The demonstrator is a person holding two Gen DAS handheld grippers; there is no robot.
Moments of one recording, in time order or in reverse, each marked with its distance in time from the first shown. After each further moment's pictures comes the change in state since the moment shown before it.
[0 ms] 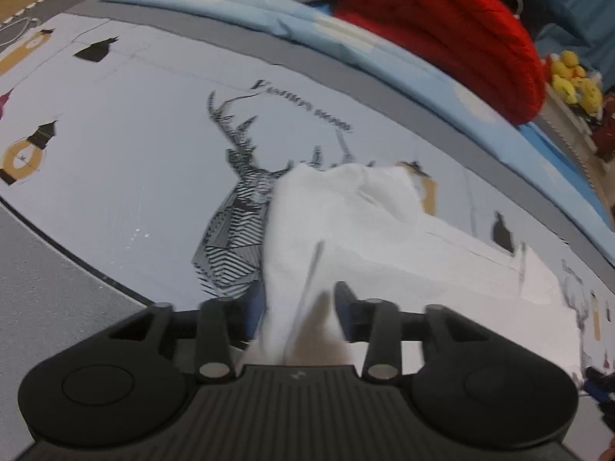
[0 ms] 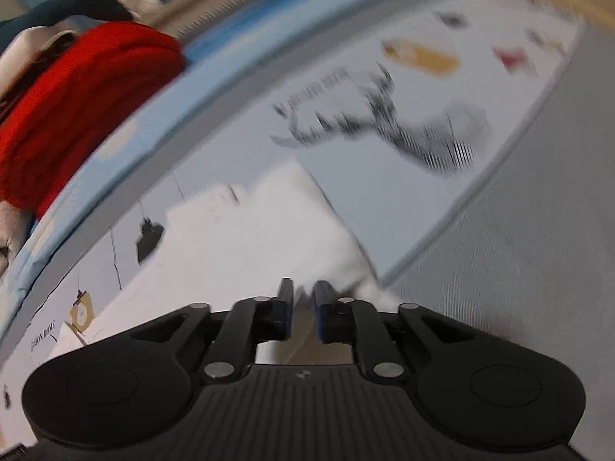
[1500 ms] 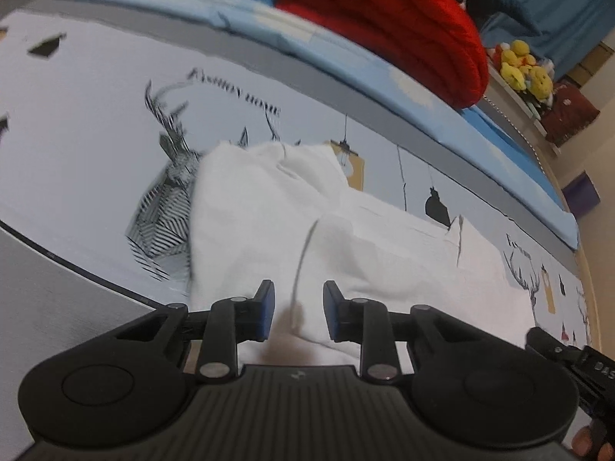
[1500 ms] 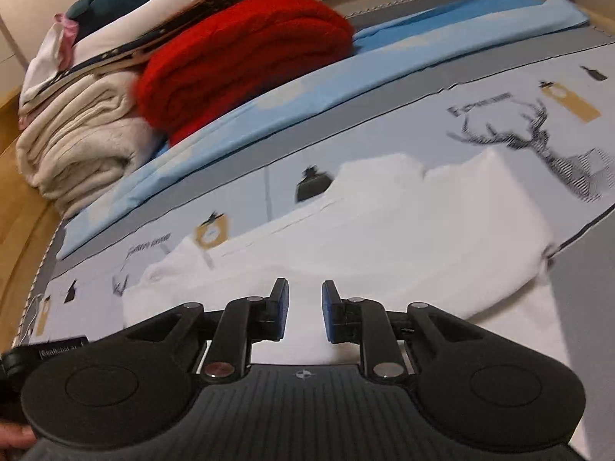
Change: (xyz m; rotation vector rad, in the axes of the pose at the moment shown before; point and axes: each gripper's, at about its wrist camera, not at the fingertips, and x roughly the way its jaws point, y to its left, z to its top) left arm -0.017 -0.022 -0.017 0.035 0.030 -0.182; right arm -0.049 0.062 -0.045 -0.265 0.017 0.333
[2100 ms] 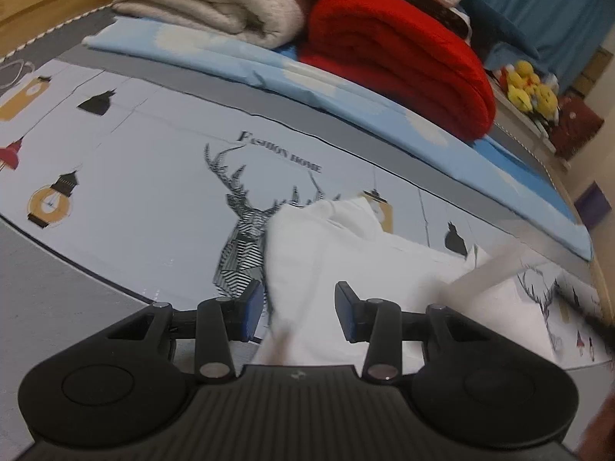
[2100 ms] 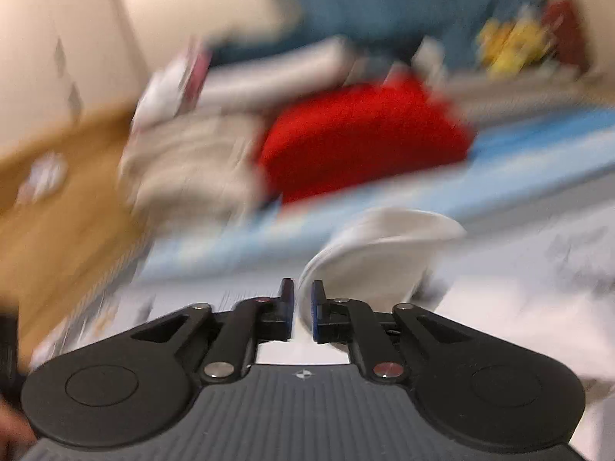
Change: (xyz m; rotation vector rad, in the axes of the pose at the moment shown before) left arm -0.075 0.038 0.019 0.045 -0.114 0.067; right arm -0.018 0.067 0.008 -0.265 -0.153 0.274
